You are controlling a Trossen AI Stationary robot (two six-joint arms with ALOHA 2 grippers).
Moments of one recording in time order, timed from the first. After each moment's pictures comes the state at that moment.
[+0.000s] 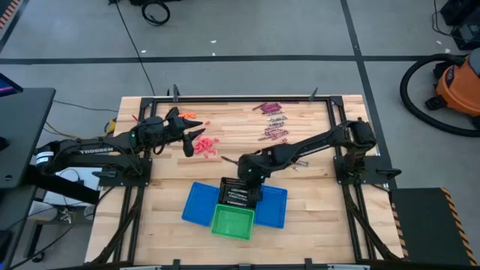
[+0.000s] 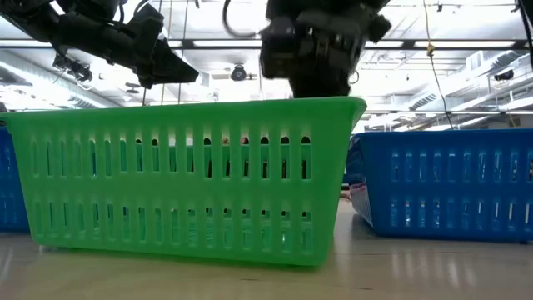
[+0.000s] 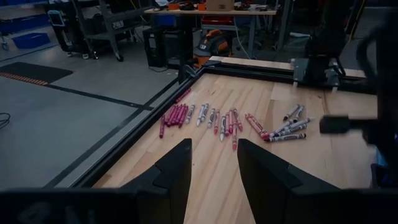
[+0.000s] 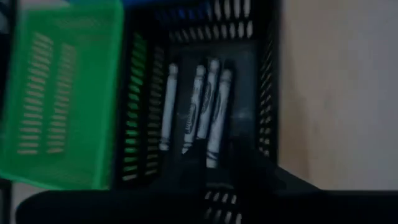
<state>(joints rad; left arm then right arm) 0.29 0.78 0.42 0.19 -0.13 0.02 0.10 1.85 1.28 -0.45 -0.20 0.31</state>
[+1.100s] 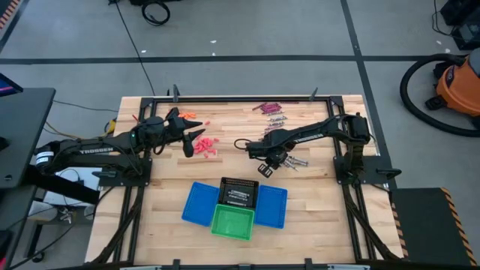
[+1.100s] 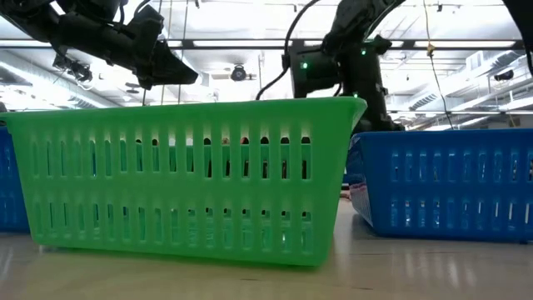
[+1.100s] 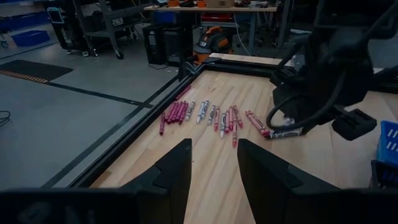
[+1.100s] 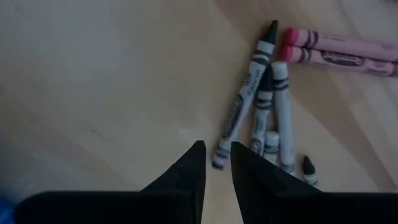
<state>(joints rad) 0.29 0.78 0.42 0.17 -0.13 0.02 -0.07 1.91 1.27 -1.02 0.06 0.71</state>
